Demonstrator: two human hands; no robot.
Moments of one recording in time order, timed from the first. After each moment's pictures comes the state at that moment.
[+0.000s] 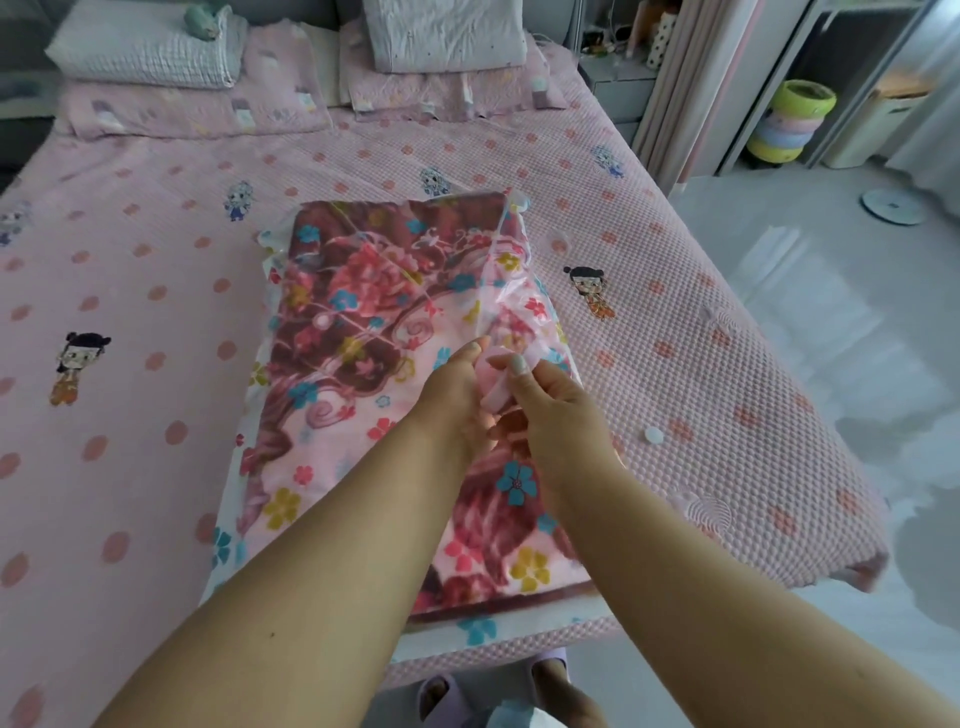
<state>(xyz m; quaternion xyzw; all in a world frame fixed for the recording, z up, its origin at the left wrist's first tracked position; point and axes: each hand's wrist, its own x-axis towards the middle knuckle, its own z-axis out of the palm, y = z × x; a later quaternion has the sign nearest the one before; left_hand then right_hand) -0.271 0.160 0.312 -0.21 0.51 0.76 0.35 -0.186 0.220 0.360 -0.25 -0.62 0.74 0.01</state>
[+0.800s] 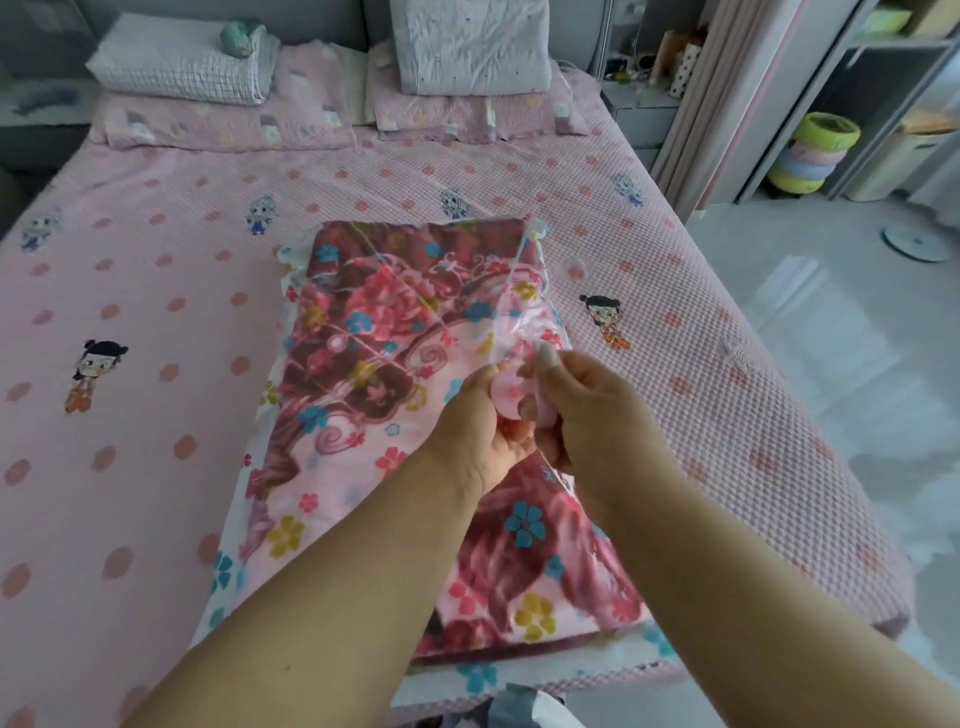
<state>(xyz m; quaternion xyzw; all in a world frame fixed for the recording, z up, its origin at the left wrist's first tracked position) -0.288 0.167 0.311 -0.20 0.48 0.79 0.32 -0.217 0.245 0.382 -0.20 -0.66 0.72 0.02</state>
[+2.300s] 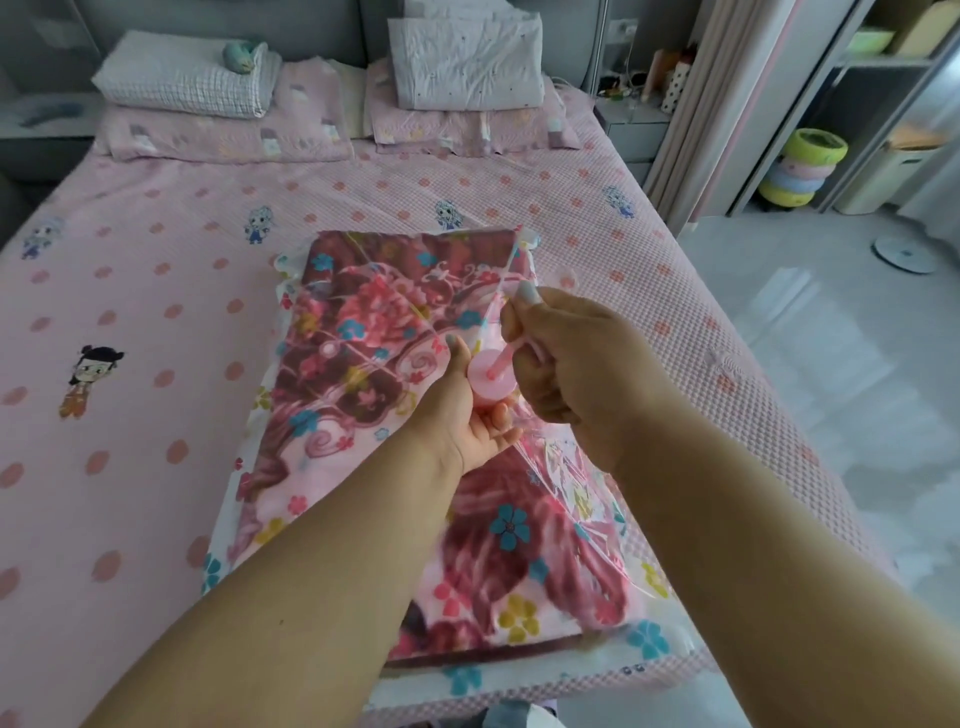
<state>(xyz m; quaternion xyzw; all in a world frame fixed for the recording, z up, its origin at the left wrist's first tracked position) -0.305 0.172 0.307 -0.23 0.44 0.79 0.35 -0.238 0.259 0.421 -0.10 -0.68 0.73 -0.04</state>
